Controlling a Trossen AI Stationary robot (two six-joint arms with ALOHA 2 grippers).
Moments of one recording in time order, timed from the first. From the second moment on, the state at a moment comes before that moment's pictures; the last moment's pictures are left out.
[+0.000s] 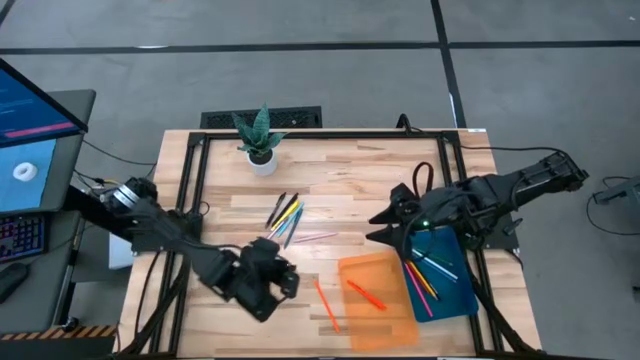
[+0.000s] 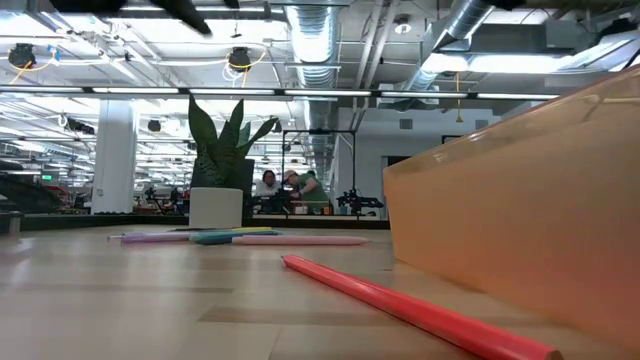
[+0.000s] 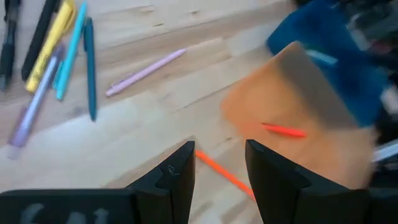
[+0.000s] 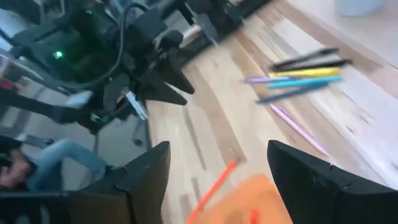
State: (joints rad) left arm -0.63 1.66 1.40 -0.90 -0.67 -1.66; right arm 0.35 1.11 1.12 -0.52 0.19 0.75
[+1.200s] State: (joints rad) left arm -0.52 1.81 1.39 -0.52 -0.55 -1.64; right arm 0.11 1.56 1.87 -0.61 -0.16 0.10
